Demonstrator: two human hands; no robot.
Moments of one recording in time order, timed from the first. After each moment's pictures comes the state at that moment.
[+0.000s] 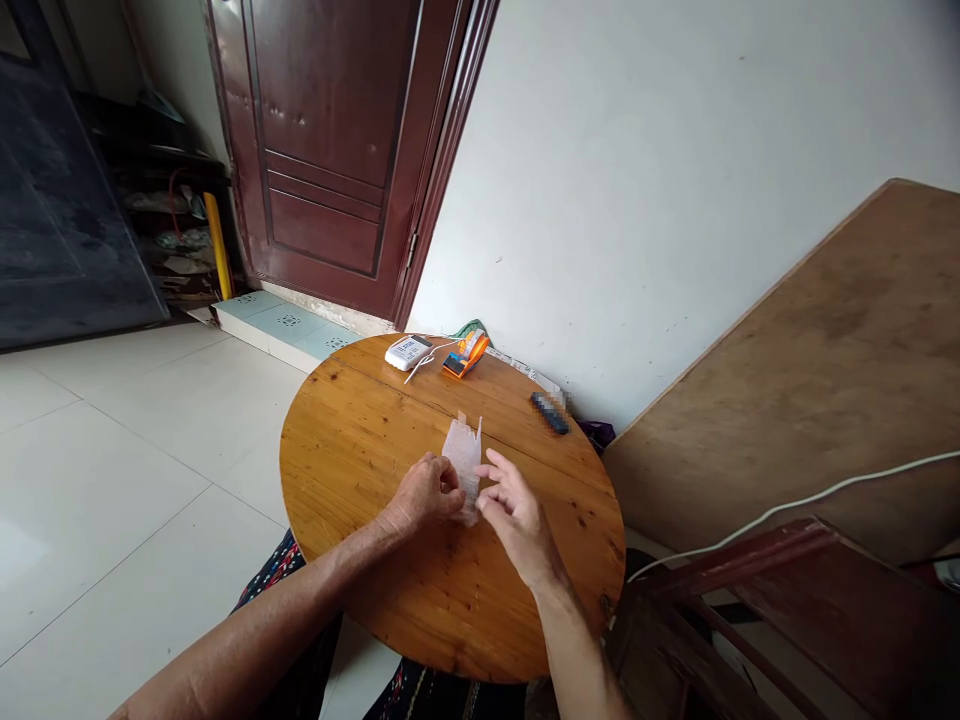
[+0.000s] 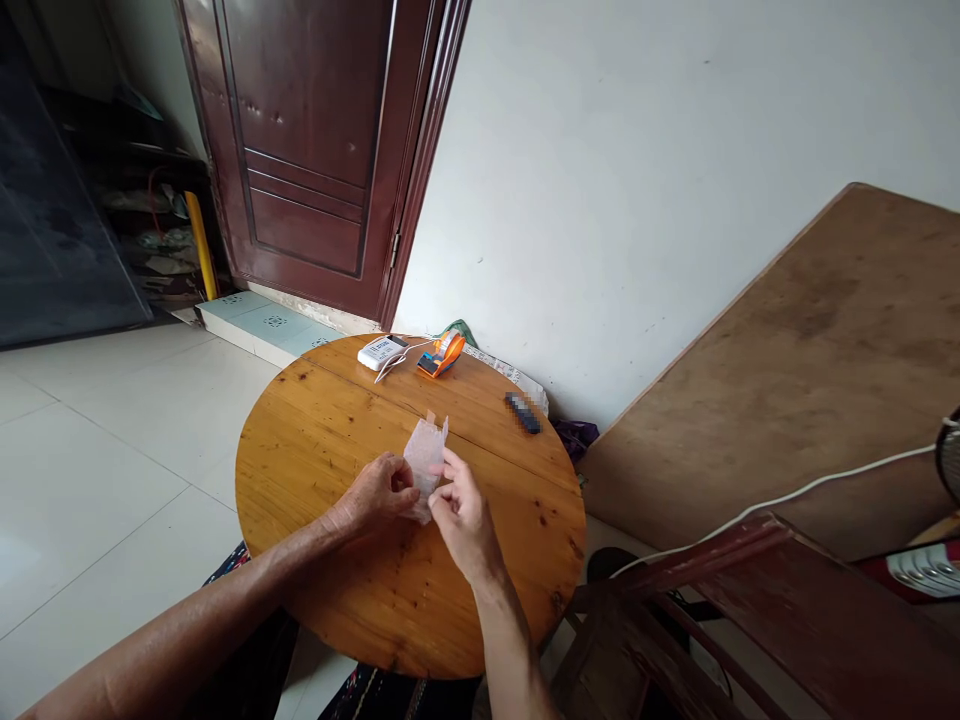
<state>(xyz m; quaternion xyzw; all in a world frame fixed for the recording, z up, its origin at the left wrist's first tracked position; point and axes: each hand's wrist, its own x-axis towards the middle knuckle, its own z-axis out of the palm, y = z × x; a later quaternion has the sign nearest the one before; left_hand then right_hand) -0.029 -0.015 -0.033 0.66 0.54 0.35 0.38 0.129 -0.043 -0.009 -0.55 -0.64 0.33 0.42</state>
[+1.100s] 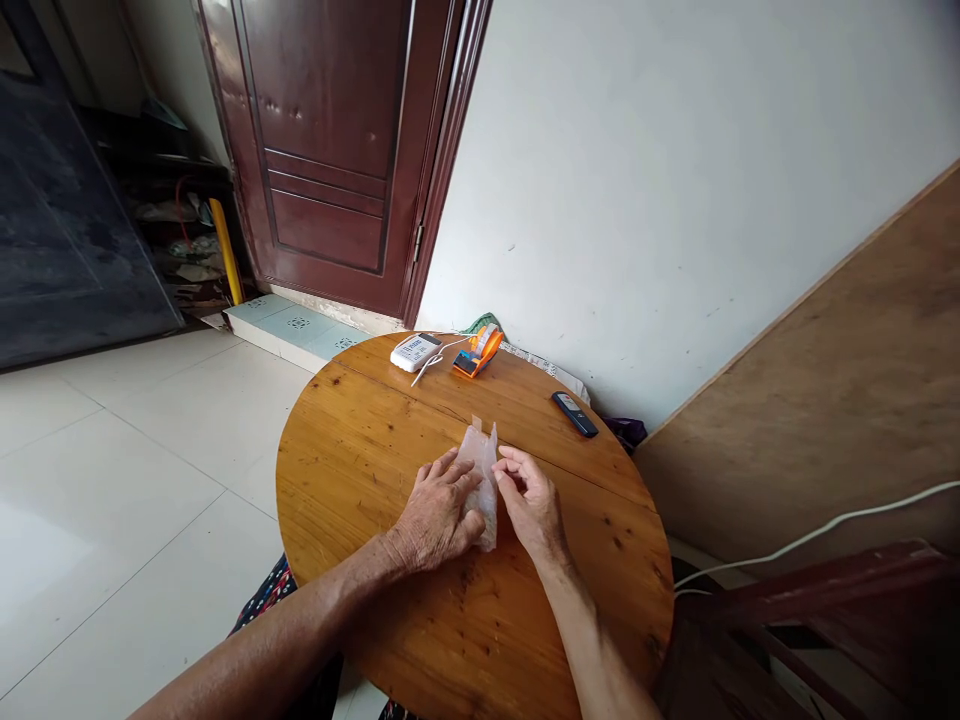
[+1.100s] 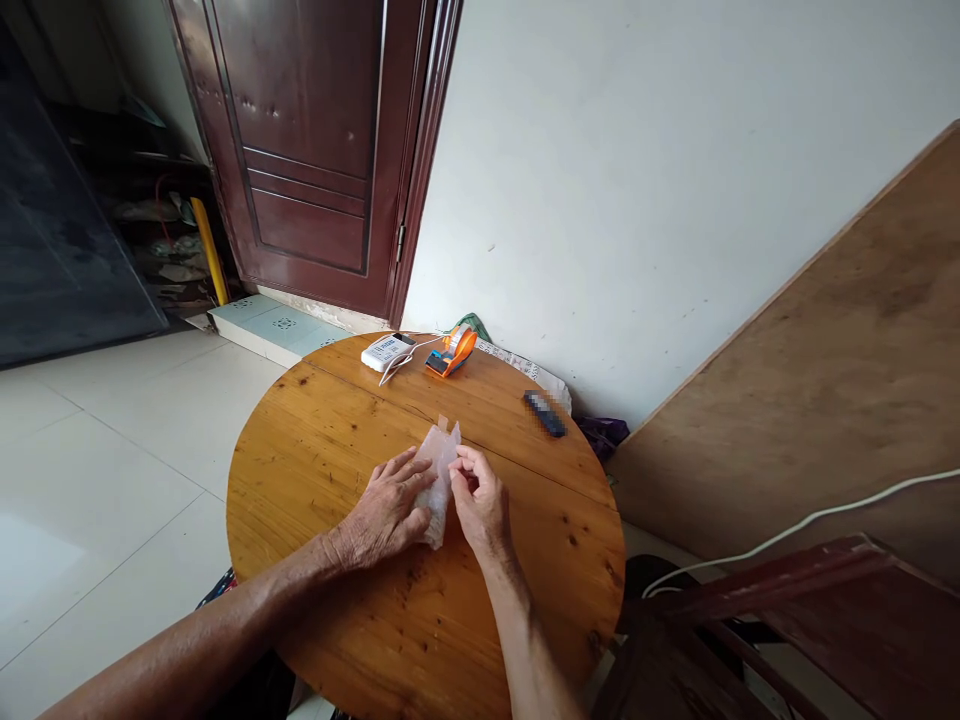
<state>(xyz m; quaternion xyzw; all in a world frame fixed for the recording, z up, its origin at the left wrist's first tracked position) -0.033 -0.011 -0.038 0.81 0.46 0.28 0.23 0.138 0.013 -0.032 -0.56 -0.64 0.23 0.48</state>
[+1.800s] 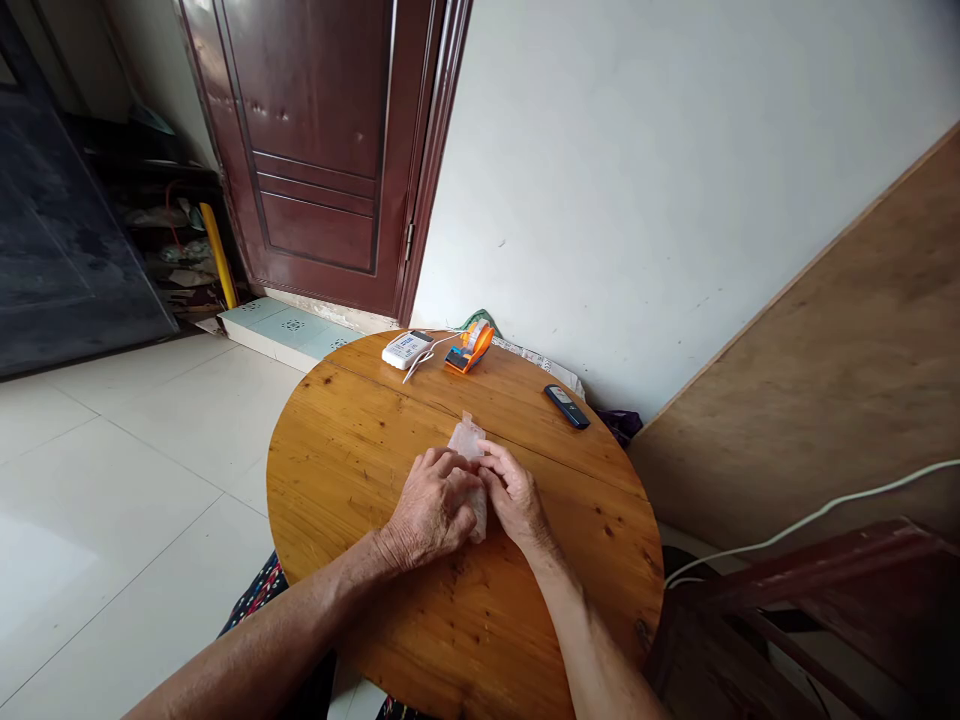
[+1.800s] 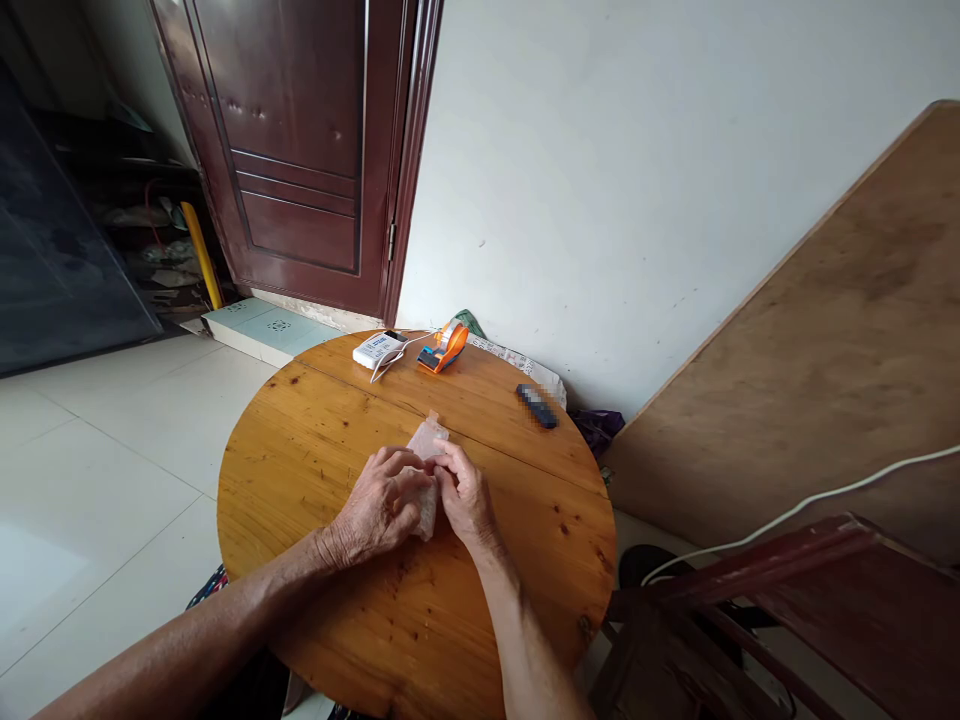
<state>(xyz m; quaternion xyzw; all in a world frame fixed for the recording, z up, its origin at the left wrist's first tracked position) -0.030 -0.015 -0.038 0.80 0.41 0.41 0.16 0.138 0.016 -0.043 -0.46 -0.71 0.28 0.45</state>
